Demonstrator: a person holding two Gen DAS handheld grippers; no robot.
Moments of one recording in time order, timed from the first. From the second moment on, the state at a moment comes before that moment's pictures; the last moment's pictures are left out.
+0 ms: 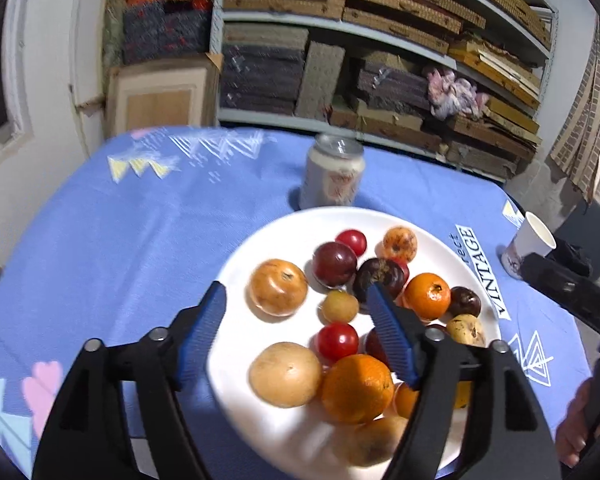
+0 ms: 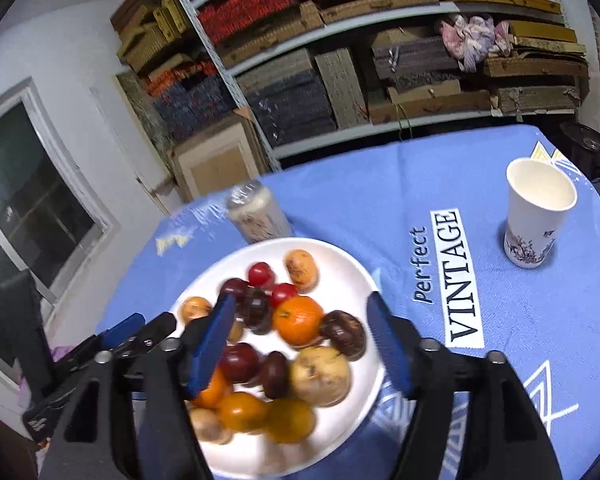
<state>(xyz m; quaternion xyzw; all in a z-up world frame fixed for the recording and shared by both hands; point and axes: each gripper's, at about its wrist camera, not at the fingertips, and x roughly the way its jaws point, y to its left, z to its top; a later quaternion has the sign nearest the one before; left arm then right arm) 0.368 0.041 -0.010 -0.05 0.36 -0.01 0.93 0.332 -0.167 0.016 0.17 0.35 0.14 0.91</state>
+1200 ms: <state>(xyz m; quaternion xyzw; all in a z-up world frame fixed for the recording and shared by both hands) 0.189 -0.010 -0.069 0.05 0.39 -0.10 0.92 0.162 -0.174 0.000 0.12 0.34 0.14 0.92</state>
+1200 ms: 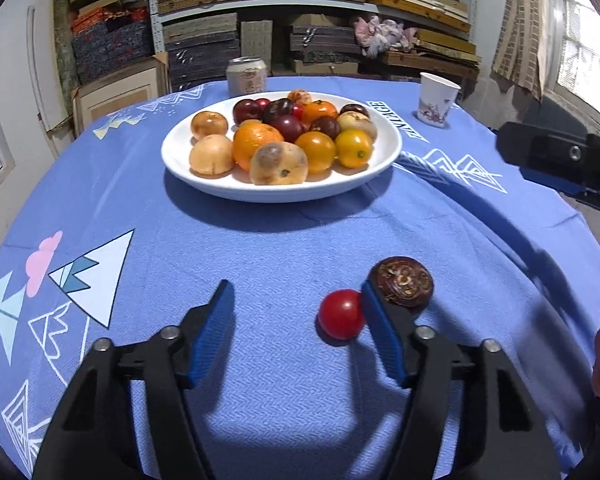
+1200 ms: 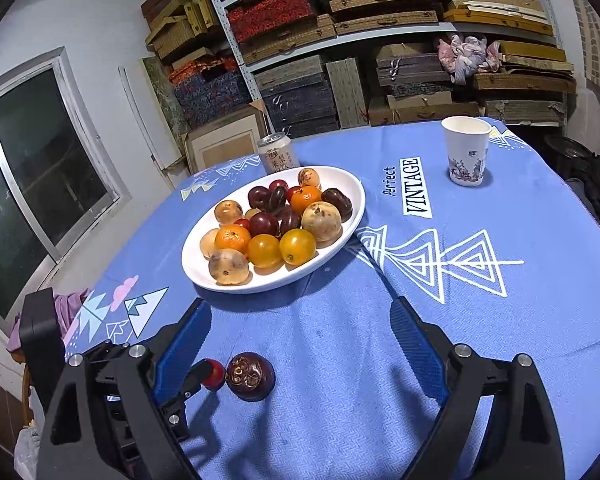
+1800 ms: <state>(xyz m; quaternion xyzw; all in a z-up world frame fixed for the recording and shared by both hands) 0.188 -0.028 -0.072 0.07 0.40 -0.15 0.90 0.162 -0.169 -0.002 0.11 0.35 0.15 0.92</state>
